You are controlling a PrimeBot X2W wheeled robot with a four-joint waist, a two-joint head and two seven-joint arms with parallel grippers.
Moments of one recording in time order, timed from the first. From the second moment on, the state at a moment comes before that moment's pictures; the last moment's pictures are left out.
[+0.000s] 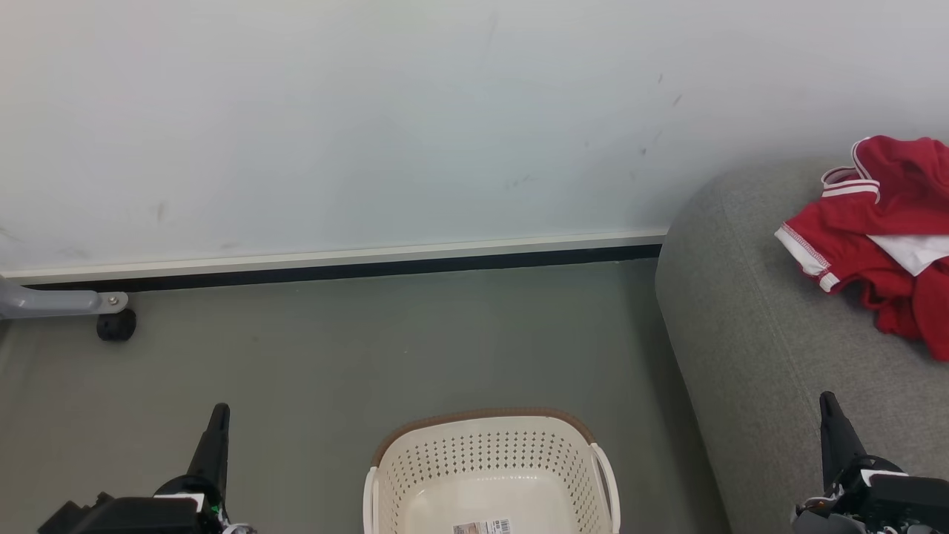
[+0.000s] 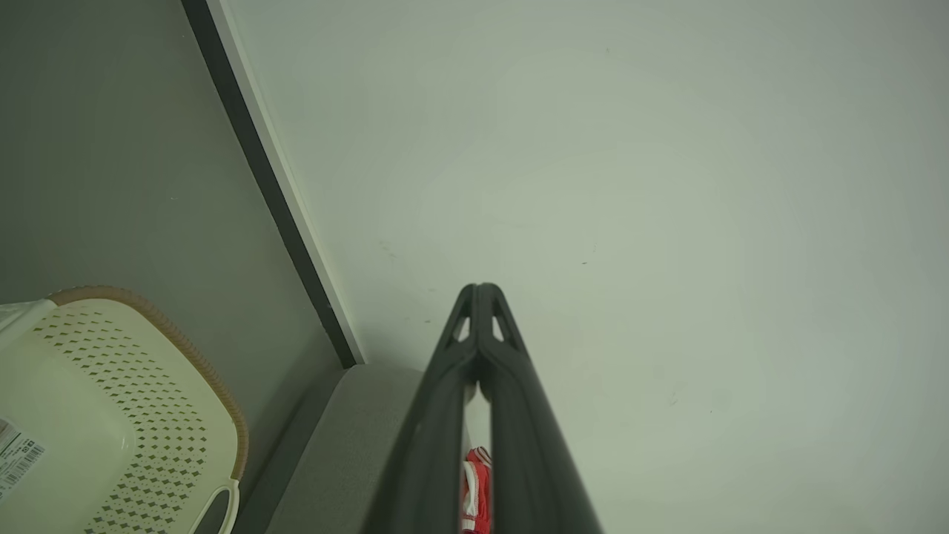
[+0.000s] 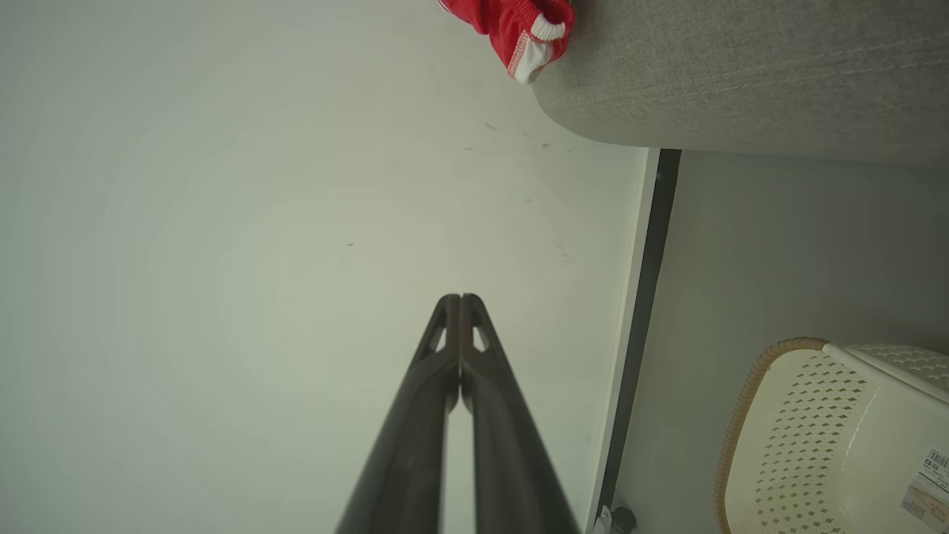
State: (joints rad) left arm -0.08 0.04 0.09 0.30 -1.60 -0.12 0.11; right arm -0.11 -0.04 -0.13 0.30 1.60 0.12 0.11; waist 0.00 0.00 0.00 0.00
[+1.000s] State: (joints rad) left arm -0.08 0.04 0.09 0.30 -1.60 -0.12 0.11; right arm -0.11 -0.04 -0.13 0.30 1.60 0.12 0.11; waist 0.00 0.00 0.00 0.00
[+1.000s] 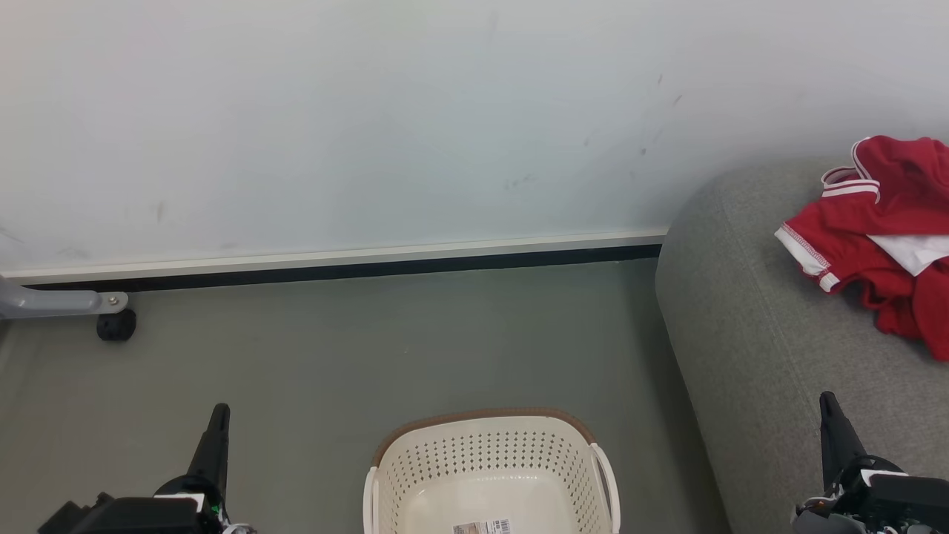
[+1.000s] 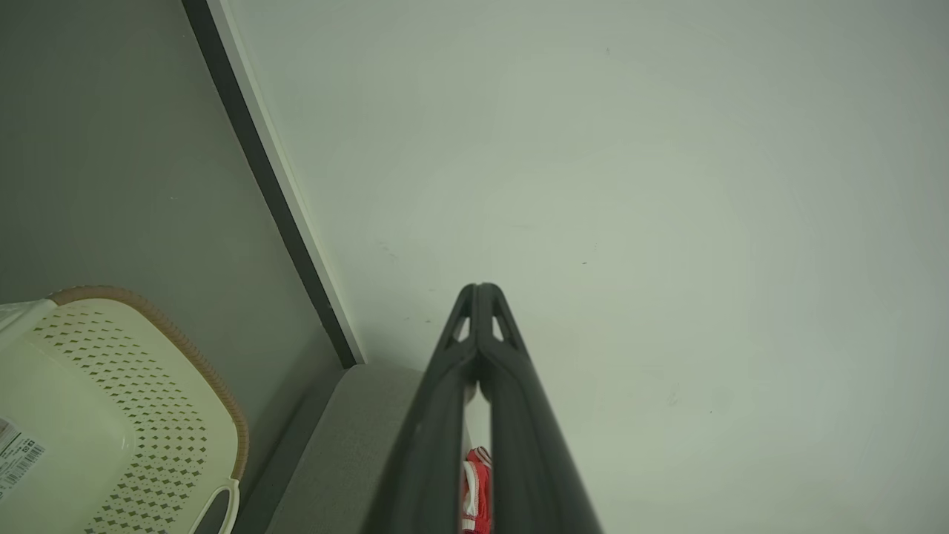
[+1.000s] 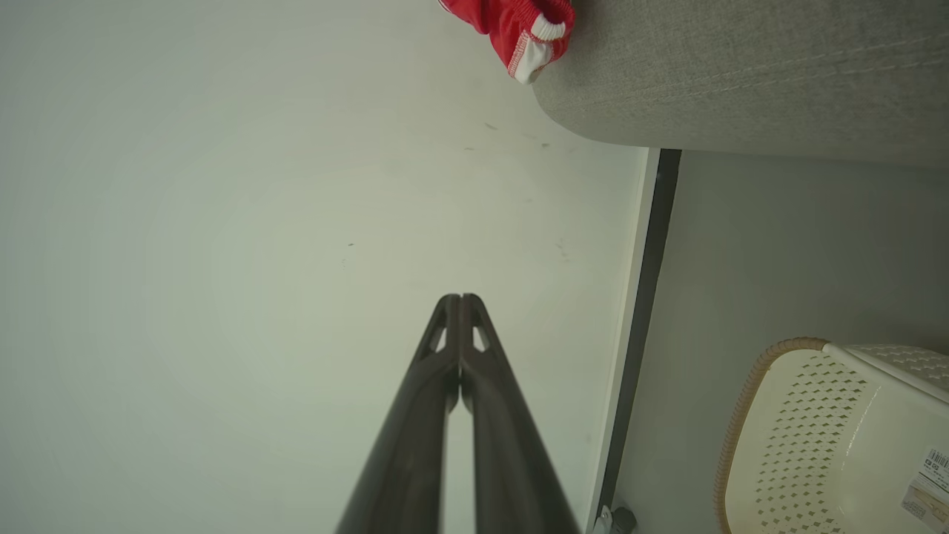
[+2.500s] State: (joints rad) left arm -0.08 0.04 0.09 0.30 -1.60 -0.12 0.11; right arm -0.11 -0.04 -0.13 0.30 1.60 0.12 0.11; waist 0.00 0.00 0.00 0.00
